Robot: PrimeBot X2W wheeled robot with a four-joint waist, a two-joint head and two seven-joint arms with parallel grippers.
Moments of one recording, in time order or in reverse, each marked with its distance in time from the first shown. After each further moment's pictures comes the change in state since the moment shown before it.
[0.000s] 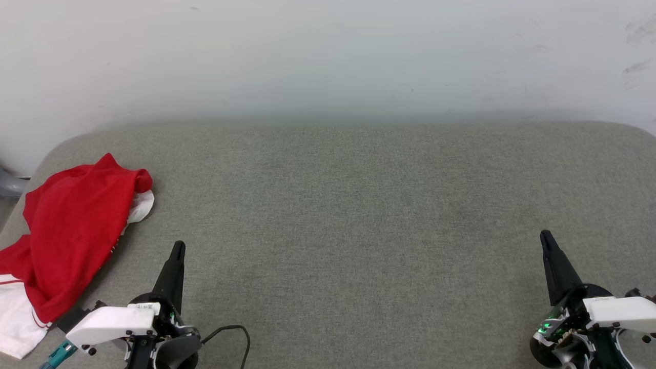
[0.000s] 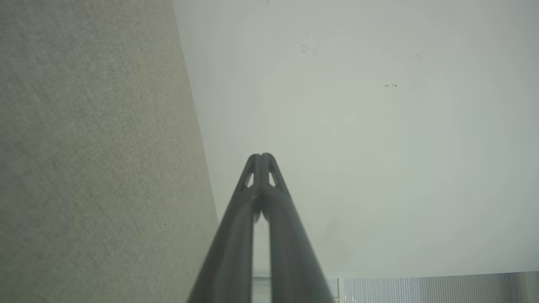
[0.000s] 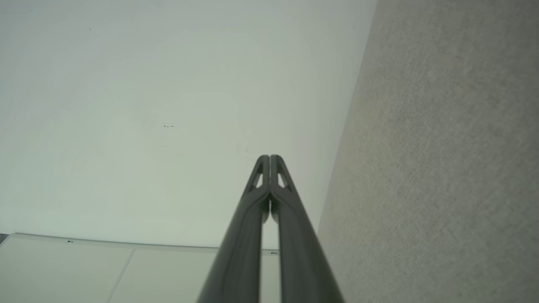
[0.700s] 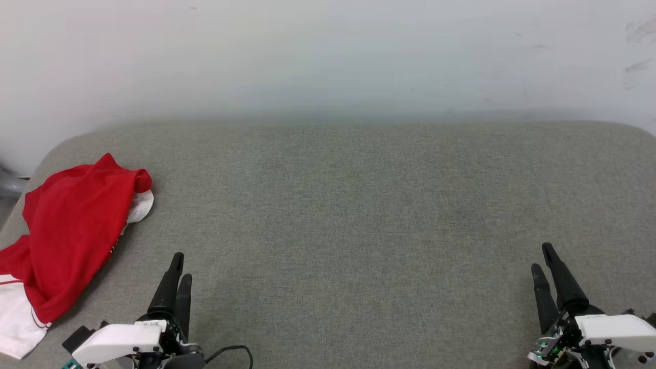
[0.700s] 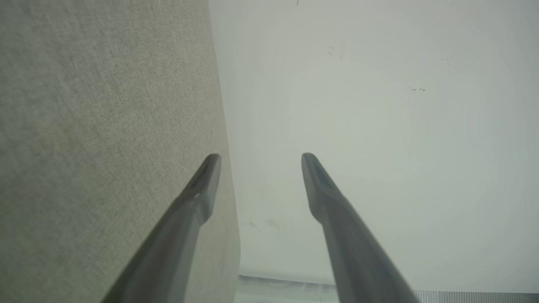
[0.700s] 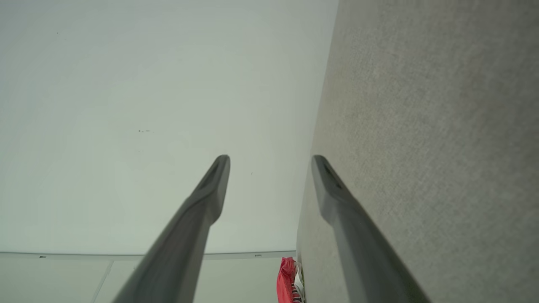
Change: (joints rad) left arm 0.041 -0.003 -0.011 0.035 0.017 0.001 -0.029; right arm 0.041 0.001 0.012 0.039 -0.022 0.000 -0.026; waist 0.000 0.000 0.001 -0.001
